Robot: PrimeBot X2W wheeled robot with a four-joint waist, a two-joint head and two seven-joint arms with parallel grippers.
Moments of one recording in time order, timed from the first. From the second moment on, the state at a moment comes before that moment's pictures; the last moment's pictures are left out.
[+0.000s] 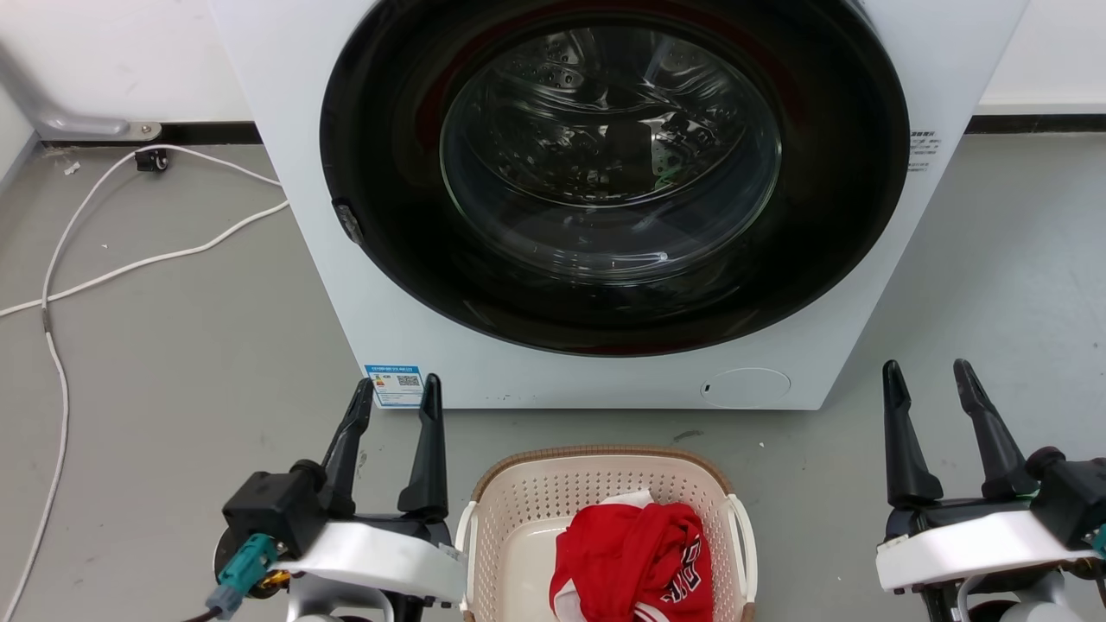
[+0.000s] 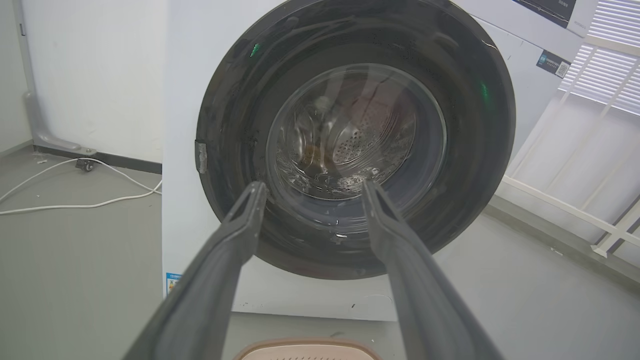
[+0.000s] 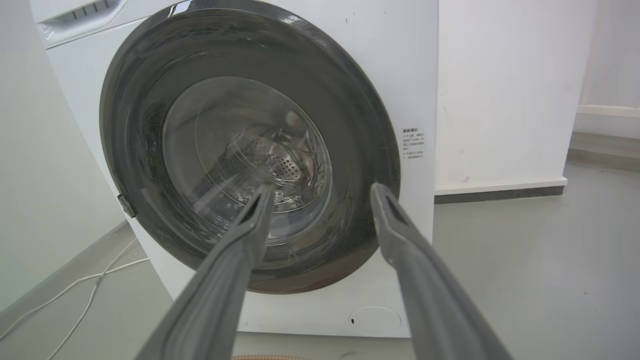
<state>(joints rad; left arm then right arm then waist) -0.02 0.14 -0.27 -0.09 -0.45 0.11 -0.16 0.01 -0.05 -0.03 -0.04 0.21 0.13 -0.16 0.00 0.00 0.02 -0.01</state>
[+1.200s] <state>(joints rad) 0.03 0.06 -0.21 -0.02 -0.19 -0.01 -0.24 0.04 -0.05 -0.03 0.05 0.12 0.13 -0.24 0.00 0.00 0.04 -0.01</state>
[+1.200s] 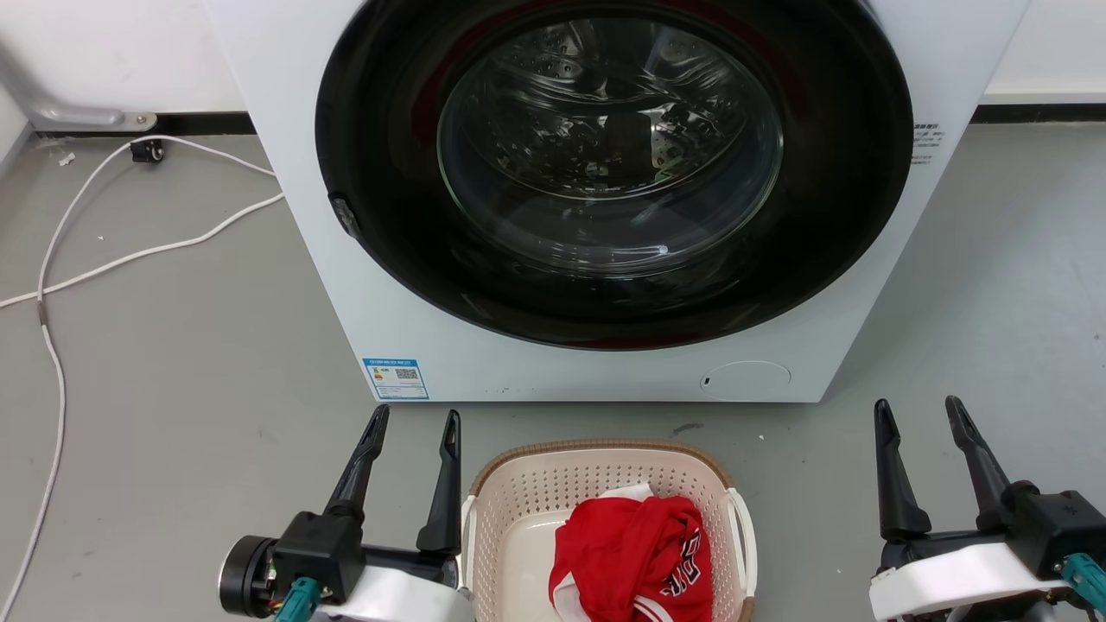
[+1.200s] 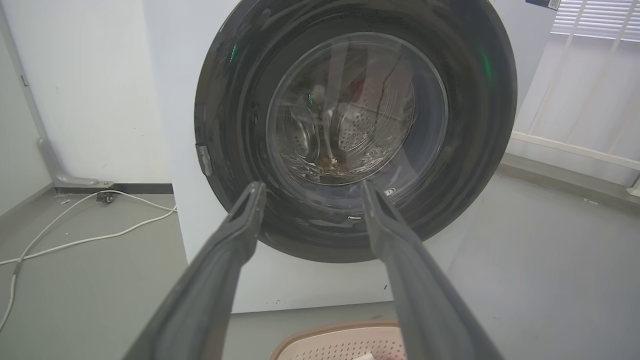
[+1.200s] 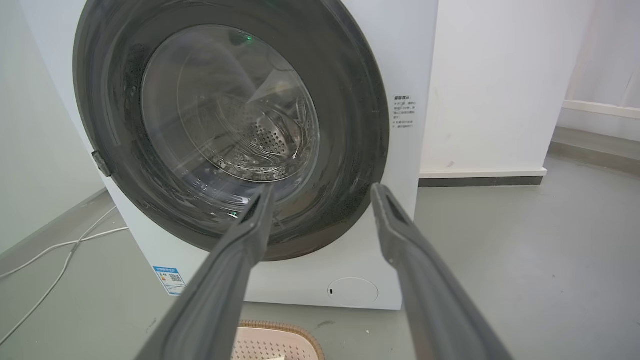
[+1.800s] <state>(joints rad) 0.04 0.05 -0.22 -0.02 -0.07 -0.03 -0.26 0.04 -0.05 -0.03 0.04 0.04 0.13 -0.26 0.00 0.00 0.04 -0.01</state>
